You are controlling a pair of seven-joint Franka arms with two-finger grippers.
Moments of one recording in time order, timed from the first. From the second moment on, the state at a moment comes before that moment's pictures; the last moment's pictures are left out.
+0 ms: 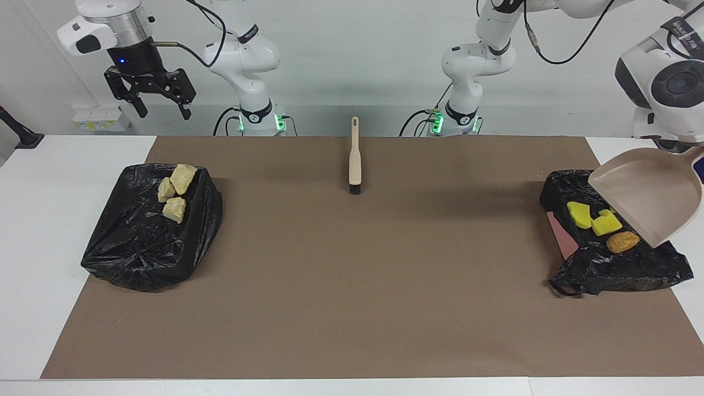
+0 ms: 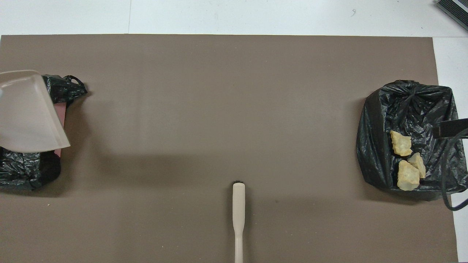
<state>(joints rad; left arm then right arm) -0.07 0.17 0.01 -1.49 0.67 1.41 1.05 0.11 -0.13 -0.14 -1.57 -0.02 1.51 0.05</state>
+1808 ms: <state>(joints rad) -0.61 0.31 -0.01 -1.64 -0.13 1.91 -0.54 0.11 -0.13 -0.14 -1.57 -0.02 1.51 0.05</state>
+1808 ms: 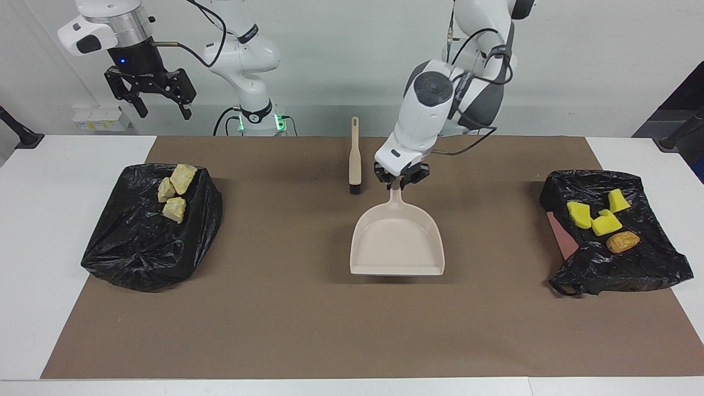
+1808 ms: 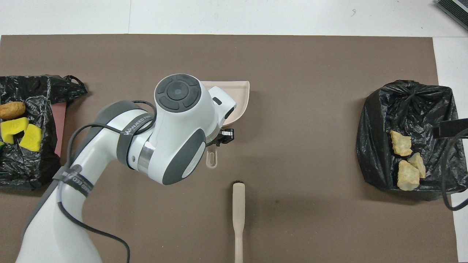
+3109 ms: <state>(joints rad) -0.69 0.33 0.03 -1.67 -0.17 2.02 -0.63 0.11 -0.13 -0.14 -1.57 -0.02 1.51 0.05</state>
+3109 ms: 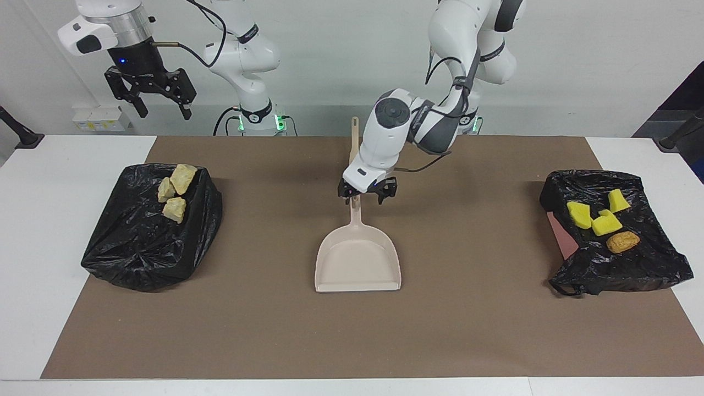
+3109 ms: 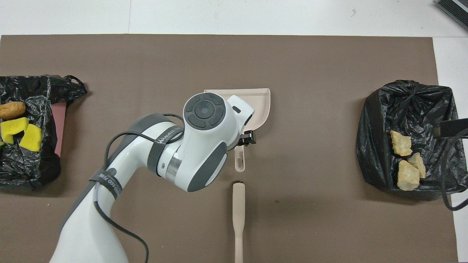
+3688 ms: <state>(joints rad) -0.46 0.20 0.05 -1.66 -0.16 1.91 -0.43 0.11 -0.13 -0.14 -1.57 -0.02 1.51 0.05</state>
